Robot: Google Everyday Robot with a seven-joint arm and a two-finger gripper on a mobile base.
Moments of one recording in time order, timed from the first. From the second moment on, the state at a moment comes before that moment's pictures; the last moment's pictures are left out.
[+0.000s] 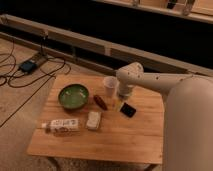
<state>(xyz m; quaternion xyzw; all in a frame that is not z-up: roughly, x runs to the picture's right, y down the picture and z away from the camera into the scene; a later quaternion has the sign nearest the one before) 0.102 0.098 0.869 -0.33 0.05 0.27 0.90</state>
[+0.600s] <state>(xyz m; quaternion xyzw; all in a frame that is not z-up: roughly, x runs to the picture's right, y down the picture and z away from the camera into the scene) 0.126 0.115 0.901 -0.34 0.03 0.27 0.90</state>
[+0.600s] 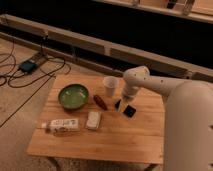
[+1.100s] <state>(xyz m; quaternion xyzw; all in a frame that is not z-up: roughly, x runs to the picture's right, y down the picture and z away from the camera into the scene) 0.130 0.133 0.917 -0.35 0.02 0.28 0.90</state>
